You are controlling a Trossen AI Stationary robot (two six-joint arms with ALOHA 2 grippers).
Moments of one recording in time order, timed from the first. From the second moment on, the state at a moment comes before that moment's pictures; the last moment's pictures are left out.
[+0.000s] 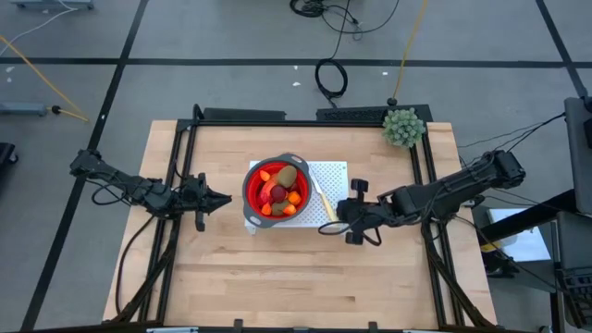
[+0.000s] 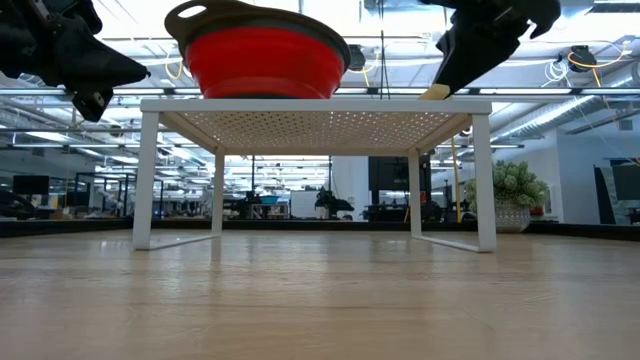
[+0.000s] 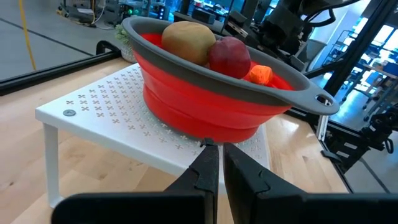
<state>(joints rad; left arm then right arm) -0.43 0.29 0.19 -0.05 -0.53 -0.41 0.31 1.38 1.04 -0.64 0.44 0.23</state>
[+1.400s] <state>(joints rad) -0.43 0.29 0.19 -0.05 -0.54 -0.40 0.35 1.39 1.04 -0.52 0.38 0.25</state>
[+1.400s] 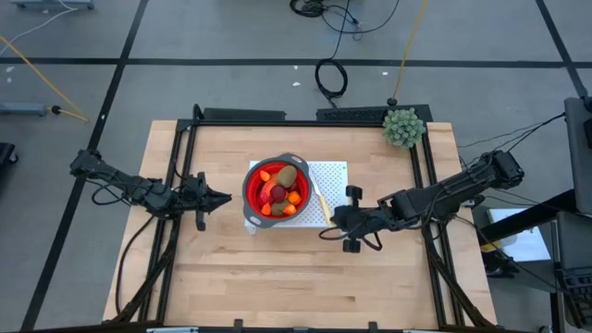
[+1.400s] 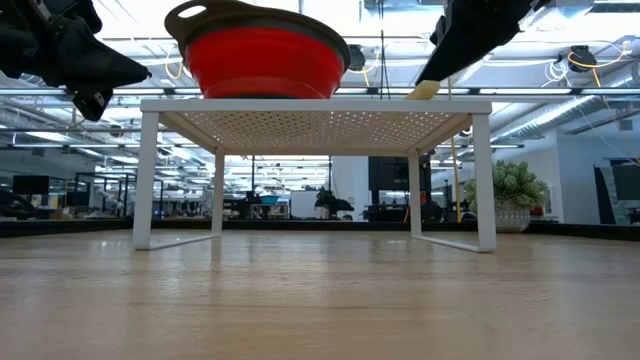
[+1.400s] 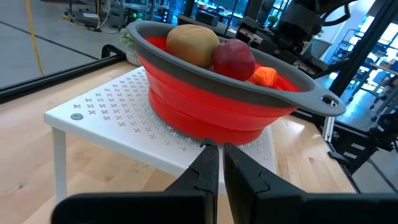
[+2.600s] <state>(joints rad) -0.43 0.29 0.19 -0.05 -0.55 -0.39 0.07 1.38 1.04 -0.42 0.13 -0.13</state>
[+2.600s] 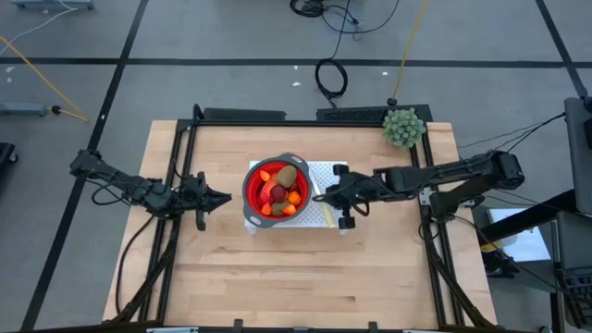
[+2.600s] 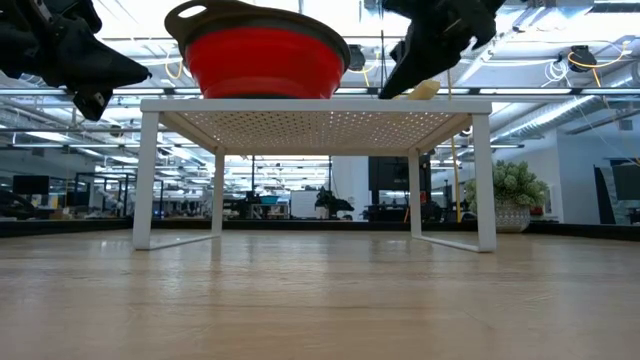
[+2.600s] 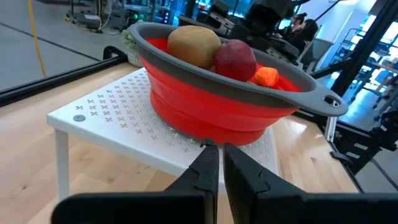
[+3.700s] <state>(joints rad) -0.43 0.29 0.19 -0.05 -0.58 -0.37 0.24 1.38 1.04 -0.61 0.26 0.06</state>
